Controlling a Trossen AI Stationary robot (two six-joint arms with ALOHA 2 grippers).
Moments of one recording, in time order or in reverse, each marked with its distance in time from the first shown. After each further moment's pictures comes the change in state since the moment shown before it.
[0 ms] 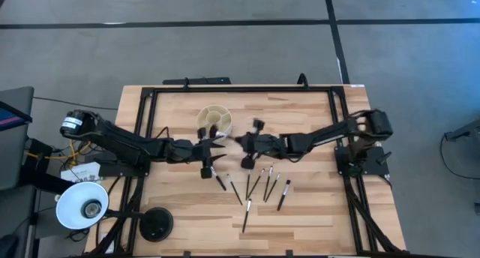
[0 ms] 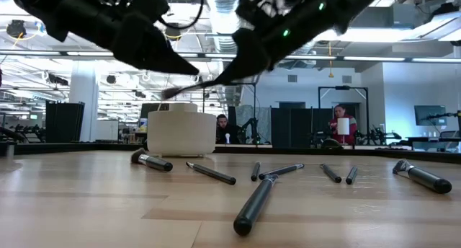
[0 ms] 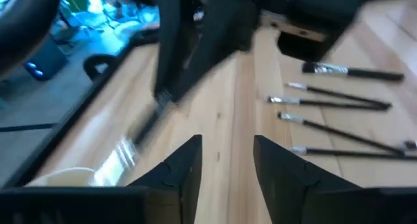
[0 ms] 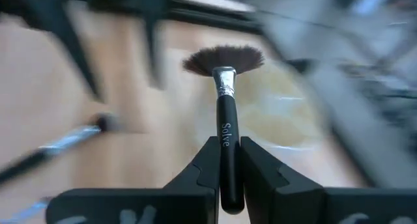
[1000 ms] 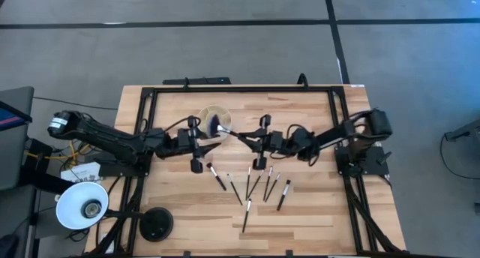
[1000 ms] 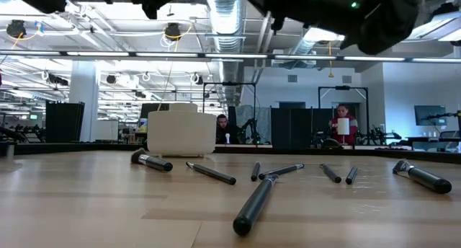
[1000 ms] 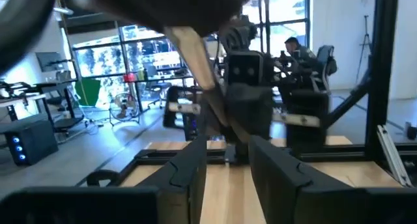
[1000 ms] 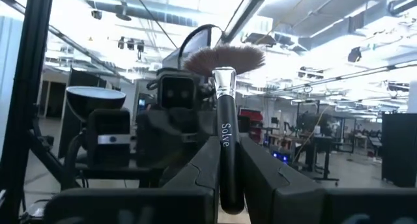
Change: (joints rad) left arm -0.005 -0.205 0.000 0.295 0.073 0.011; right arm -0.016 0.043 -0.278 1.236 -0.371 -0.067
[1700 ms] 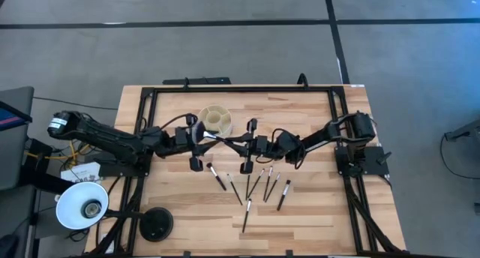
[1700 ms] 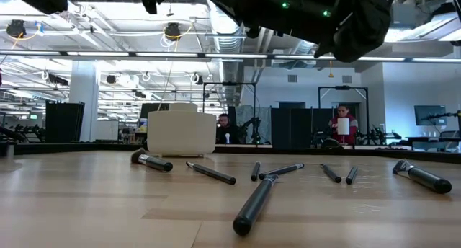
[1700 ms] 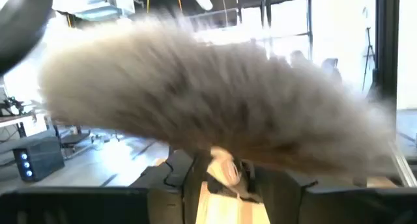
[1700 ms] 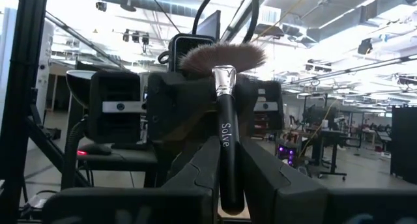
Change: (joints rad) left arm 0.008 -0.002 0.000 0.072 0.006 0.043; right arm 0.001 0.157 0.151 -0.027 -0.002 0.008
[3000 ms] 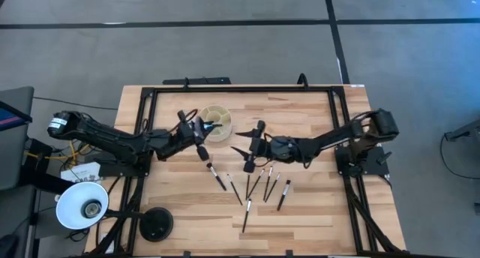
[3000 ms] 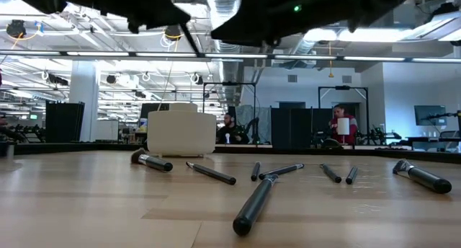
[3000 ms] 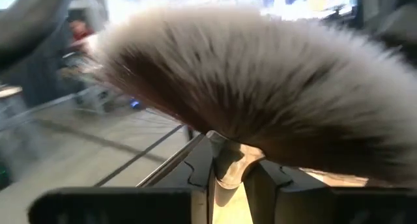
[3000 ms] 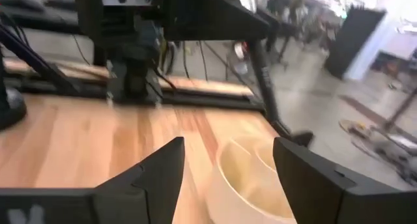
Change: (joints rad) left arm 0.000 -0.001 0.000 -0.204 -0.425 -0.055; right arm 0.064 -0.252 -0.005 -0.791 0.326 -0.005
